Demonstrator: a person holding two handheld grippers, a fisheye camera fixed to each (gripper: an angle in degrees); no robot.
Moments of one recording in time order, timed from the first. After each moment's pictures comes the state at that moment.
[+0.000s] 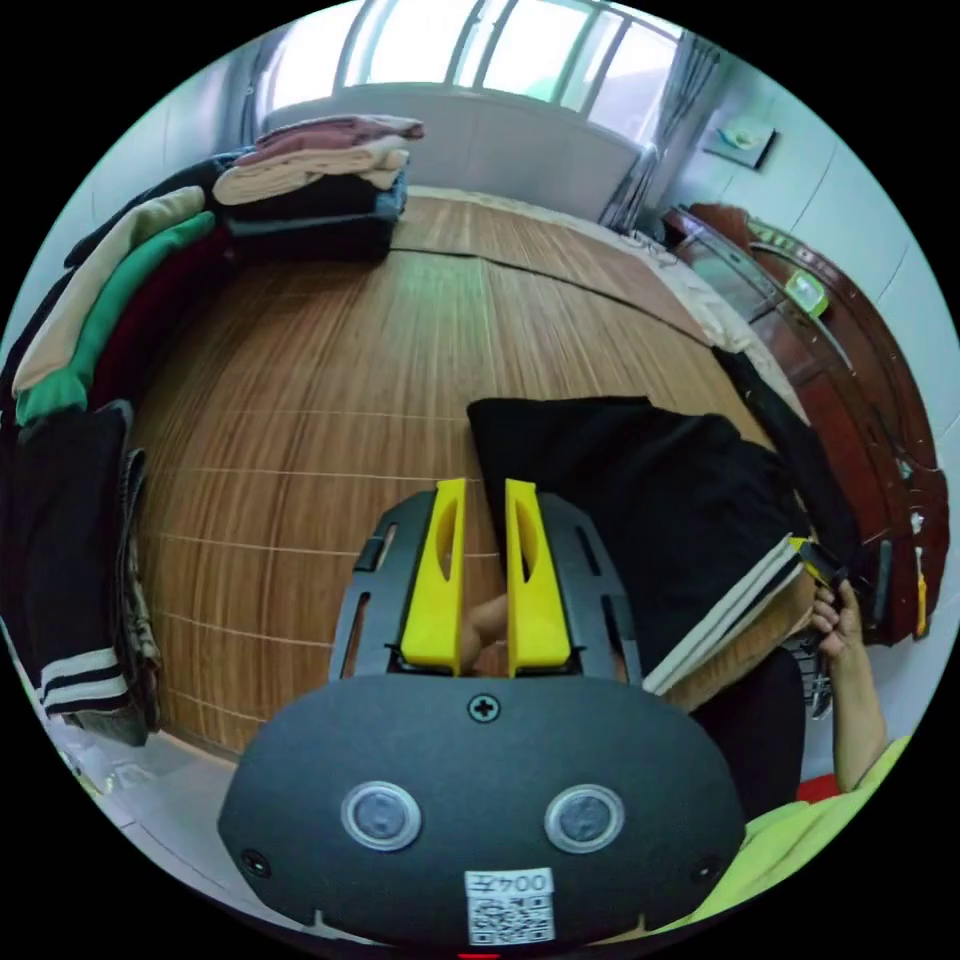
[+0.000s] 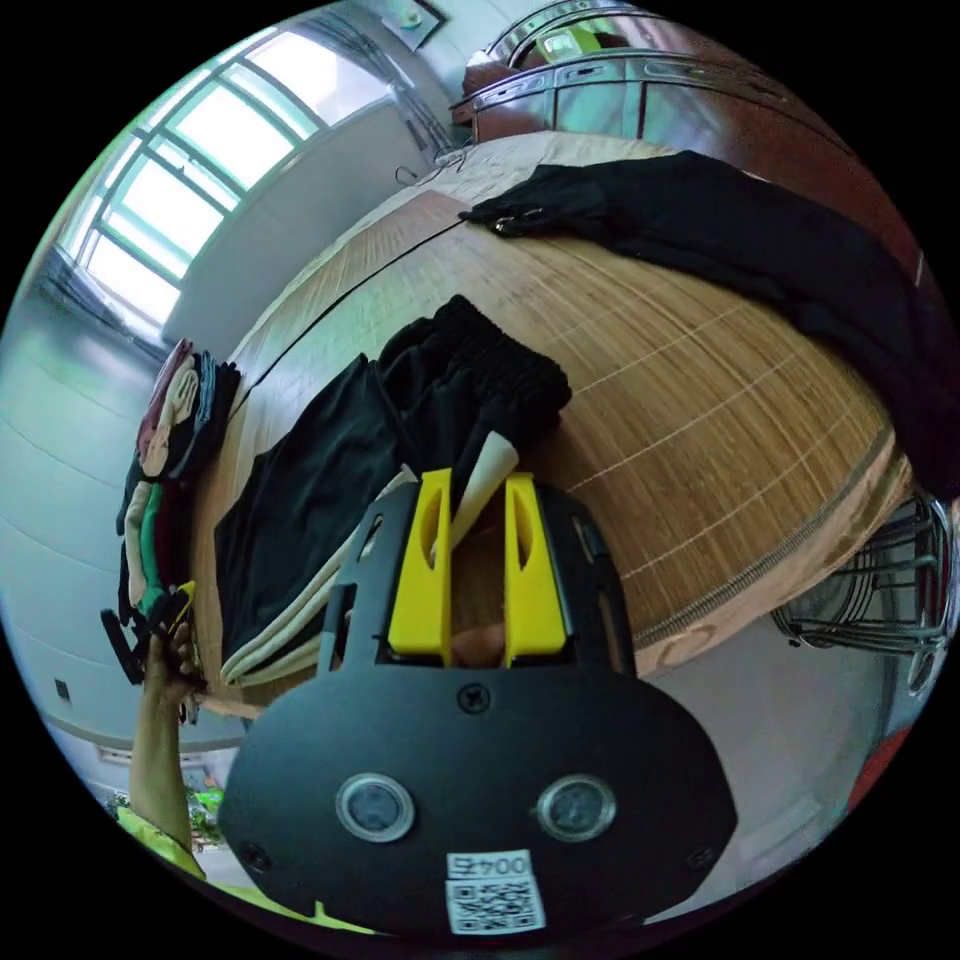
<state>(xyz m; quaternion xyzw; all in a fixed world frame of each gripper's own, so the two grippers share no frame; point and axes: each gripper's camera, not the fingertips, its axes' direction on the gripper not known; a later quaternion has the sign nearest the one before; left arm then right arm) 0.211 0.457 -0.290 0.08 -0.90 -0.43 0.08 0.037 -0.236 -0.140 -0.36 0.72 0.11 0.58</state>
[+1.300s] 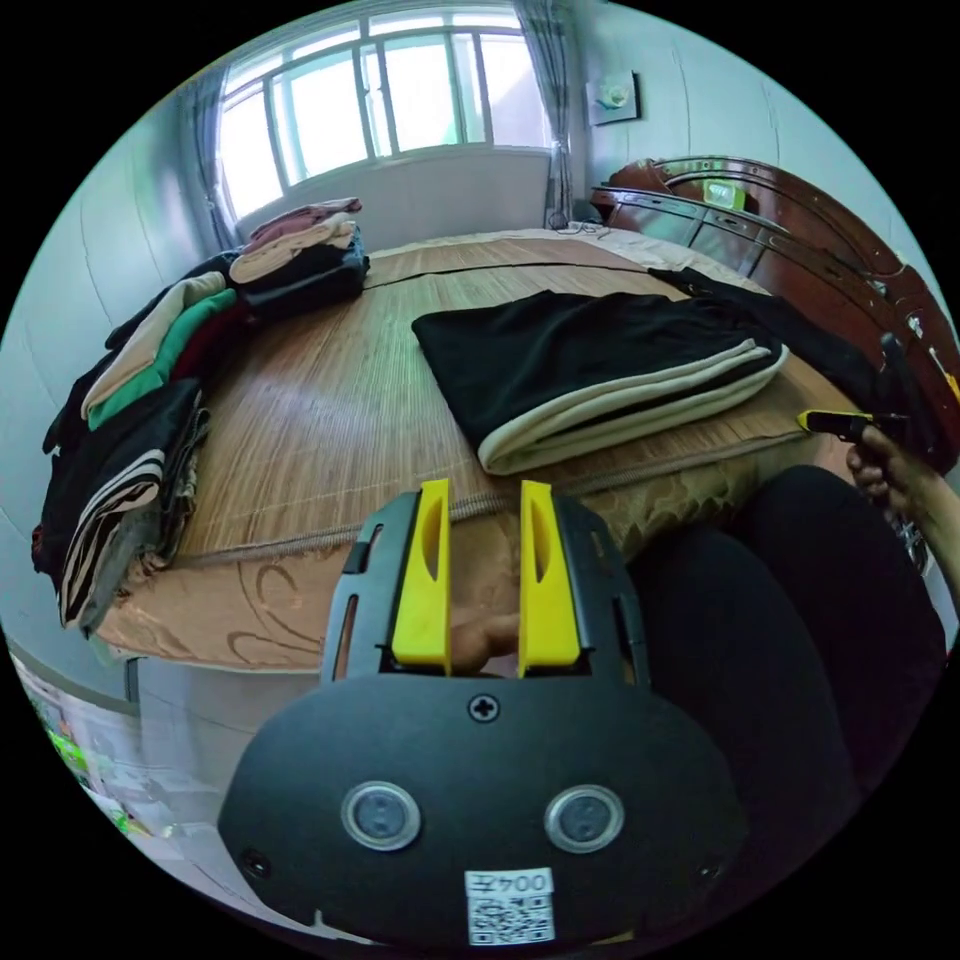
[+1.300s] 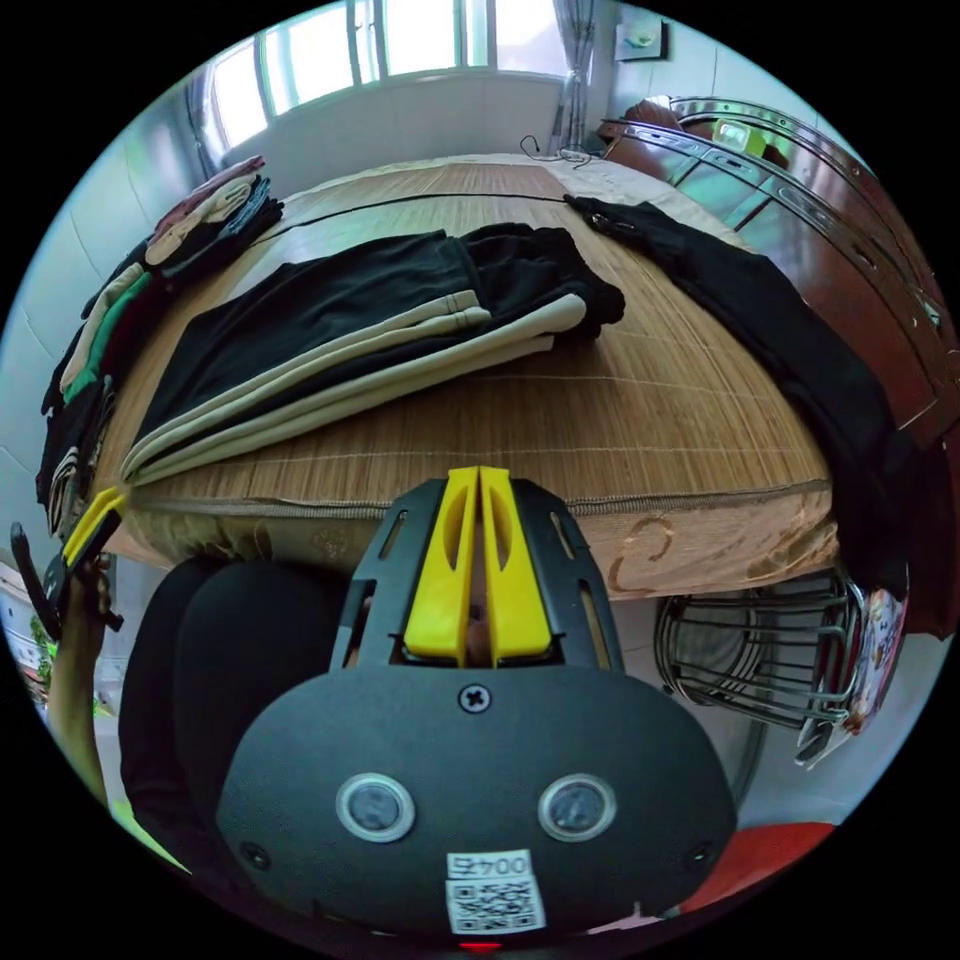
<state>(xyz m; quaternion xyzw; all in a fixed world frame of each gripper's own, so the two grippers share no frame) 0.175 0.441 0.054 -0.07 -0.93 -0.35 0.04 -0.061 -0.060 -0.038 -0.53 0.69 -0.04 0.49</state>
